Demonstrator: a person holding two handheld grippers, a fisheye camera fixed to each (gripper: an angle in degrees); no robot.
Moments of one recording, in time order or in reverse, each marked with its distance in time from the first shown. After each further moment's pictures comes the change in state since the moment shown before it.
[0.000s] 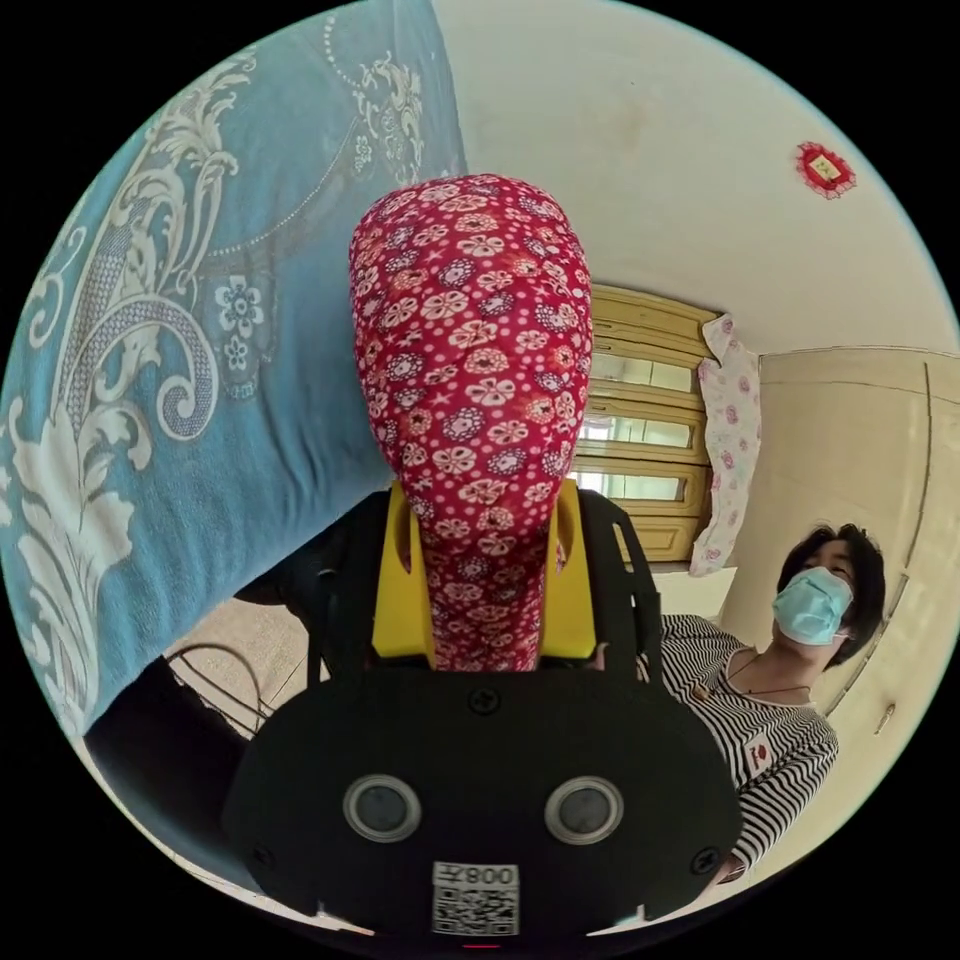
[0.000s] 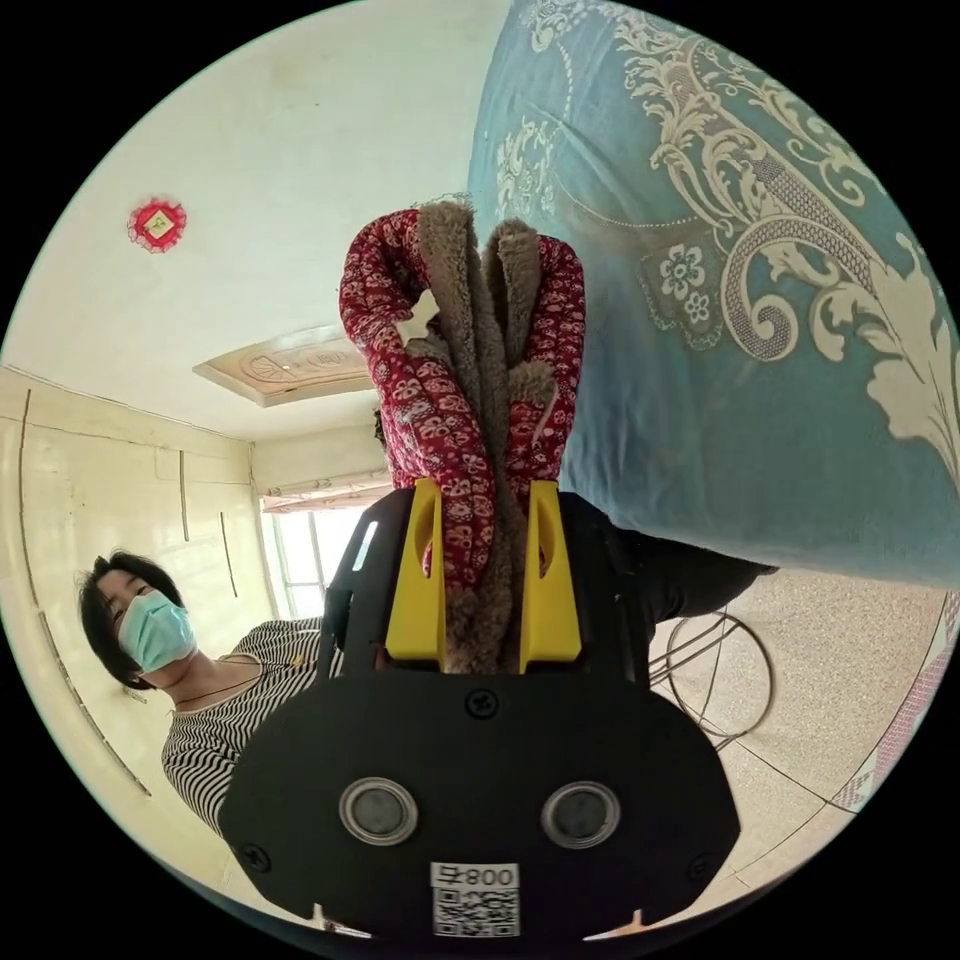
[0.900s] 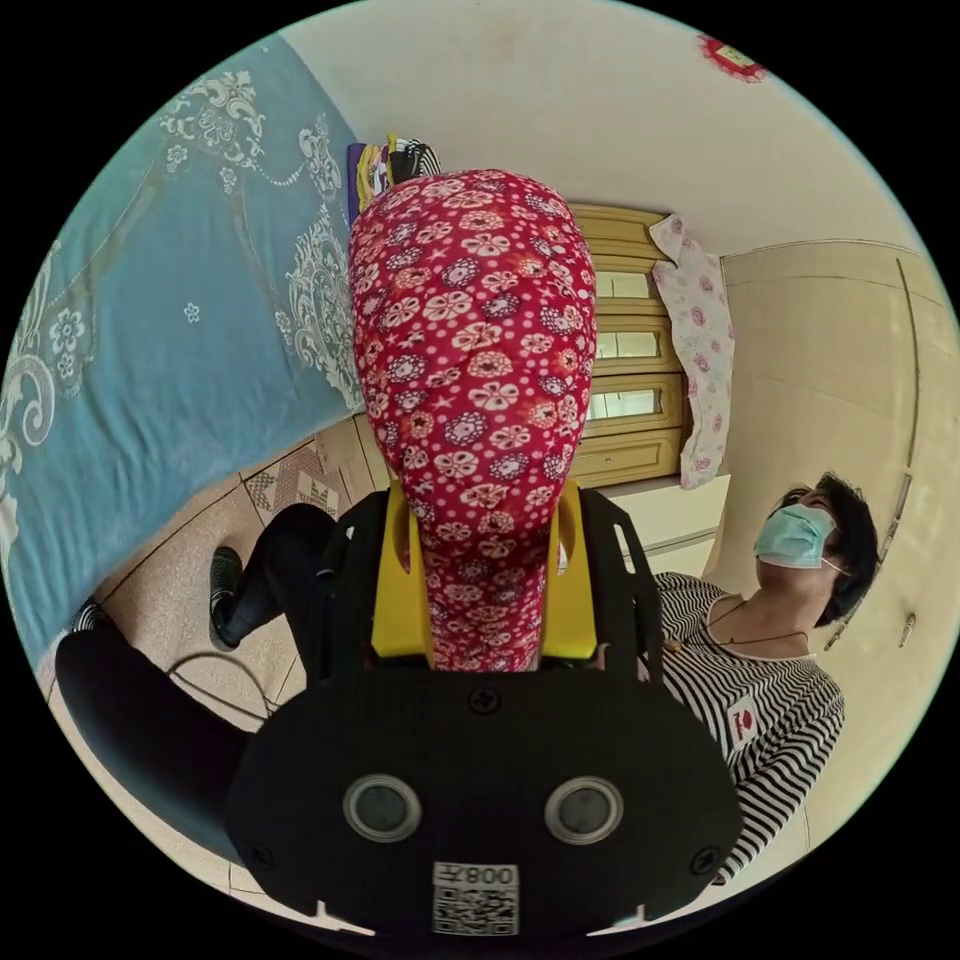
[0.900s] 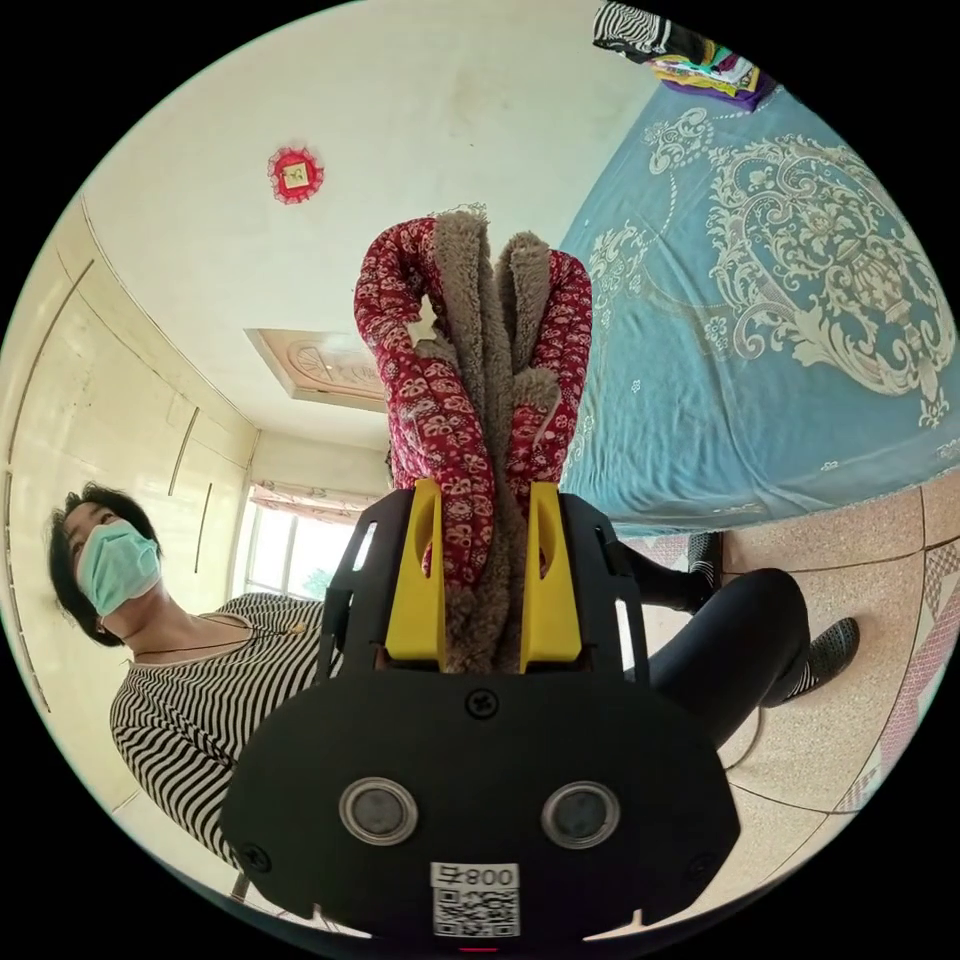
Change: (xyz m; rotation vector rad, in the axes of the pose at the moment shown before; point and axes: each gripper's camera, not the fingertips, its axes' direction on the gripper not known) left arm 0.035 -0.019 0.230 -0.163 0.045 0.198; right arm -0.090 0.280 -0.109 0.234 0.058 -0.217
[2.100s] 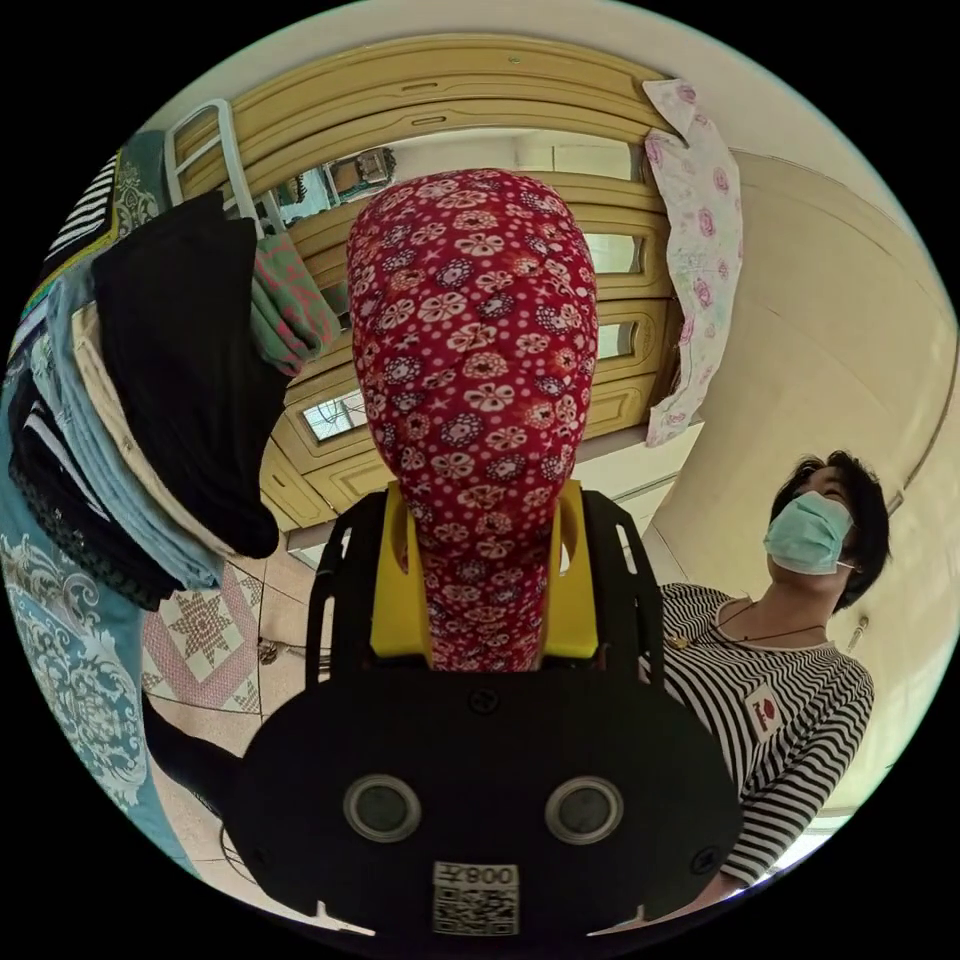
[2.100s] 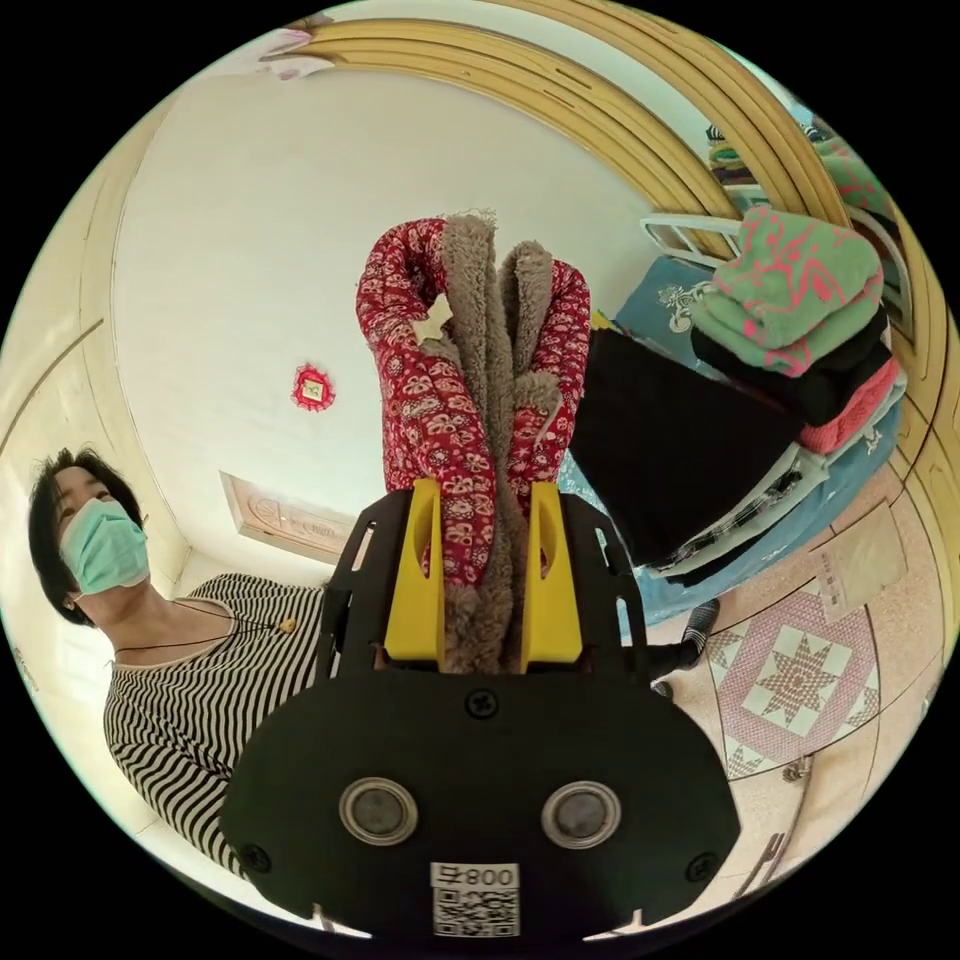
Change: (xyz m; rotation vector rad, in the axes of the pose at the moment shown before) left arm 0.039 -0.495 0.701 -0.402 0.213 0.159; right arm -0.353 0.059 -0.574 0.444 0.341 0.001
